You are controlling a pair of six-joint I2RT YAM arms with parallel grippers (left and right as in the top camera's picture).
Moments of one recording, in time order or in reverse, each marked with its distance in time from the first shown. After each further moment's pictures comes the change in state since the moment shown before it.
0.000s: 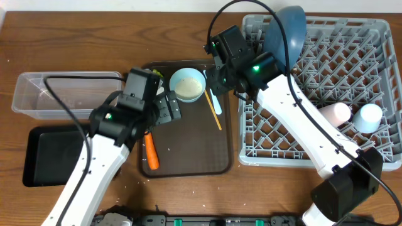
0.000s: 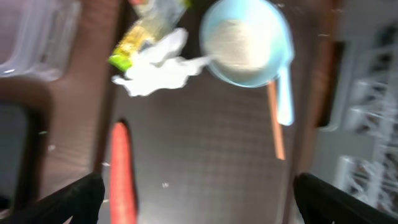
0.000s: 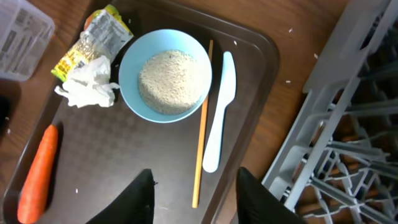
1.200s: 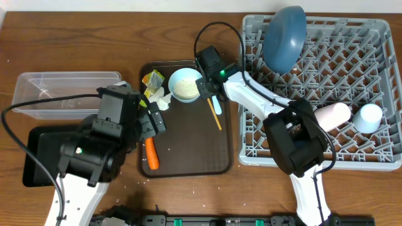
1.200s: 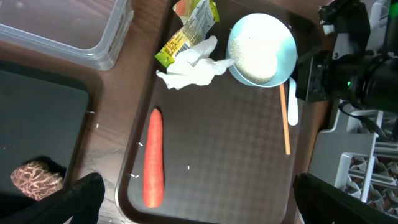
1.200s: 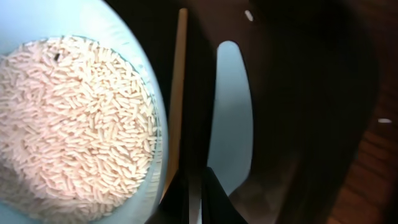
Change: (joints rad) left arm 0.030 -0.204 0.000 -0.135 -0.039 -0.020; right arm -0.014 0.423 -0.043 0.361 0.068 -0.024
